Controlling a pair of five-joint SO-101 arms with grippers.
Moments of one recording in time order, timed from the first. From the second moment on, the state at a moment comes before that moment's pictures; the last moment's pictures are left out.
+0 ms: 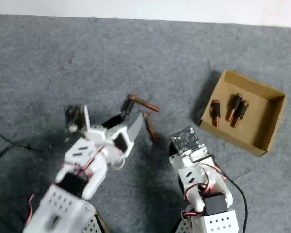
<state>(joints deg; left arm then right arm) 20.9 -70.3 80.0 20.4 36.7 -16.5 -103.9 95.6 49.1 21.4</state>
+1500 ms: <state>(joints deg) 23.3 15.7 21.6 43.5 40.0 -16.4 -104.4 95.6 49.1 21.4</state>
